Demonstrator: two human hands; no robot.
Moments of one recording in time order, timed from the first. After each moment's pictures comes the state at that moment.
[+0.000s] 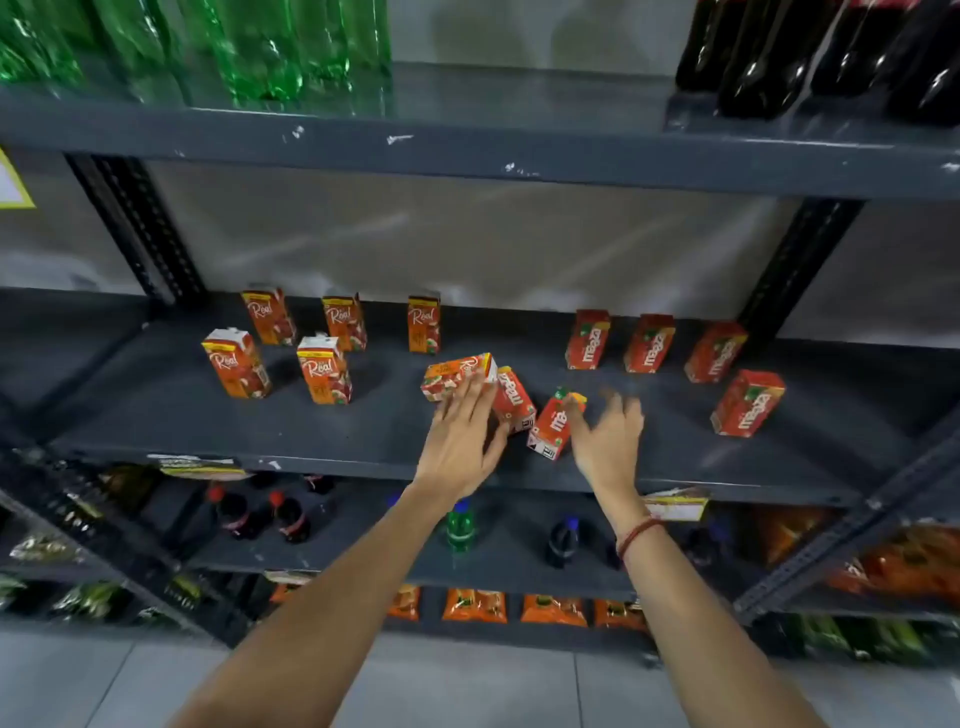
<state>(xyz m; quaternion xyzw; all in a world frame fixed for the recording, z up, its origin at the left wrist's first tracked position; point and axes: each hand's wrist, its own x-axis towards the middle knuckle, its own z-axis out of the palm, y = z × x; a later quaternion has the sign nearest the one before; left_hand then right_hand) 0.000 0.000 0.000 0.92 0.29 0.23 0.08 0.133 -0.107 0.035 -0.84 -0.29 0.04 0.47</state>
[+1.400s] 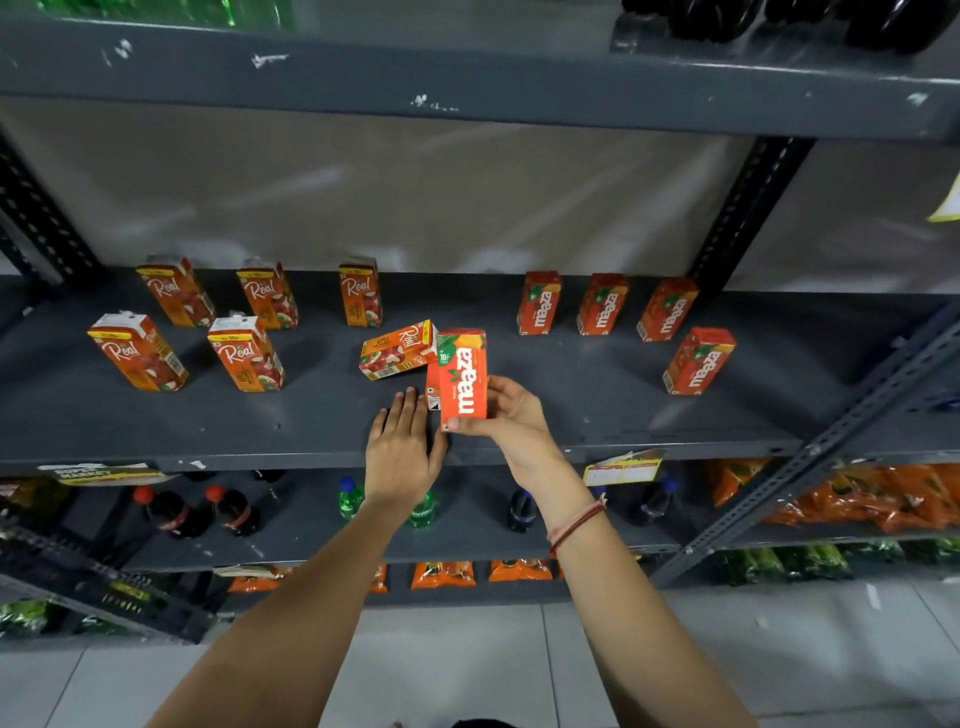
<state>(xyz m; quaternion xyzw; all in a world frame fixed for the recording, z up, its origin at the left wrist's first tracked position) 0.004 0.006 -0.065 0.91 0.38 0.15 0.05 0.113 -0.095 0.031 -0.64 -0.23 0.42 0.60</state>
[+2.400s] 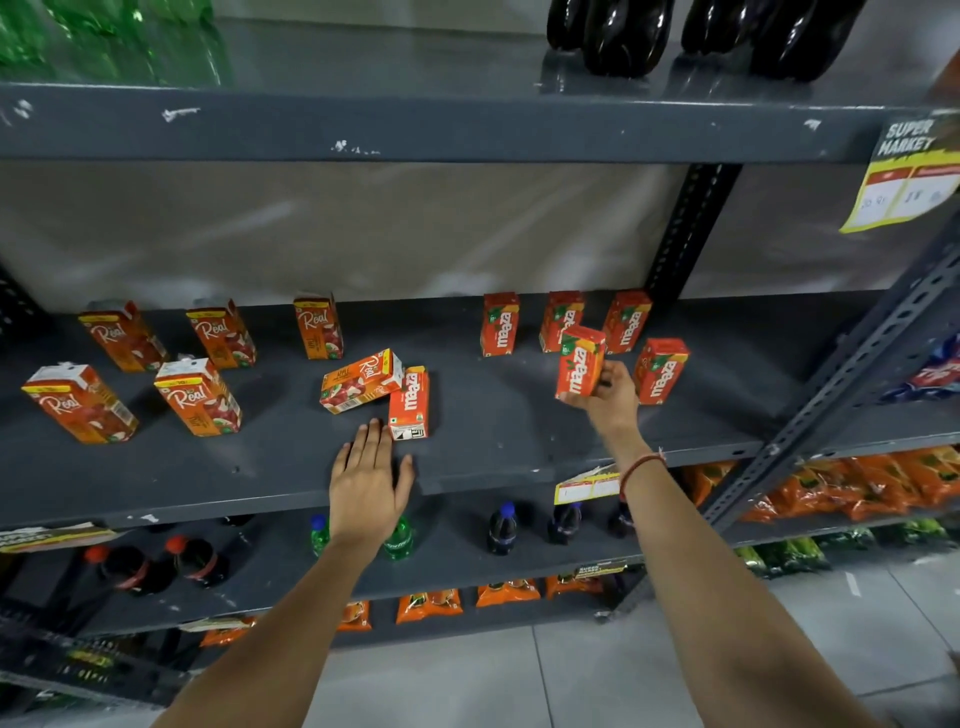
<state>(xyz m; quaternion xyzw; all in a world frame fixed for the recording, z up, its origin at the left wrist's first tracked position) 0.005 0.005 -0.065 0.90 0.39 0.16 0.05 0.267 -0.136 0.010 -0.78 -0.17 0.17 0.57</state>
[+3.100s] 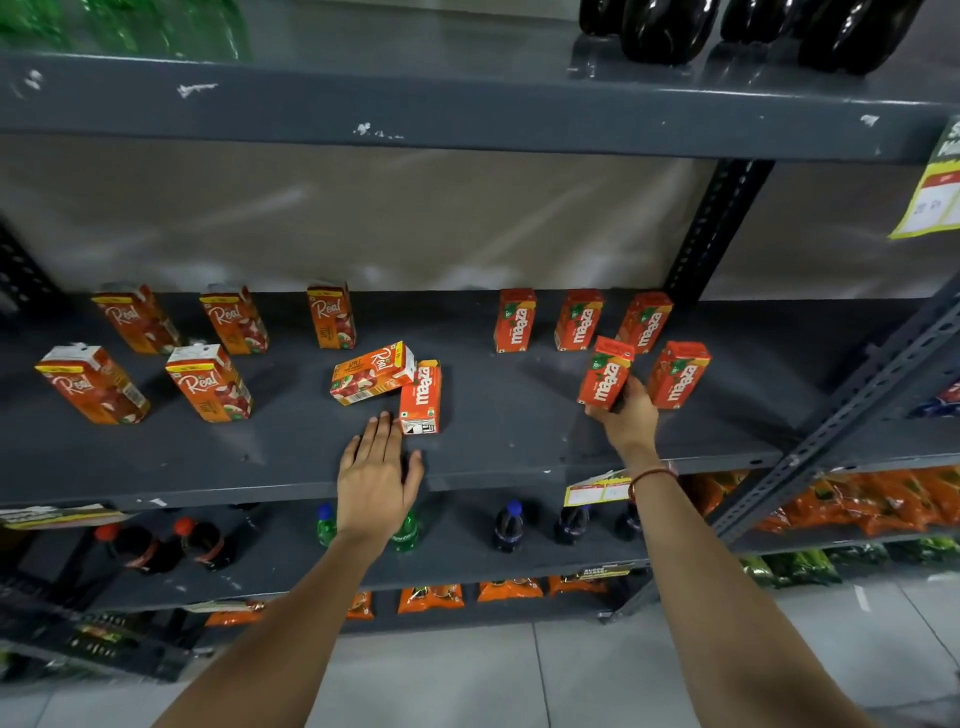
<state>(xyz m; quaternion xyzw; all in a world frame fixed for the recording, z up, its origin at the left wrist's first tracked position) 0.006 0.006 -0.066 0.90 0.40 0.17 0.05 0.272 -0.142 -0.007 -0.86 -0.19 0.11 0.46</state>
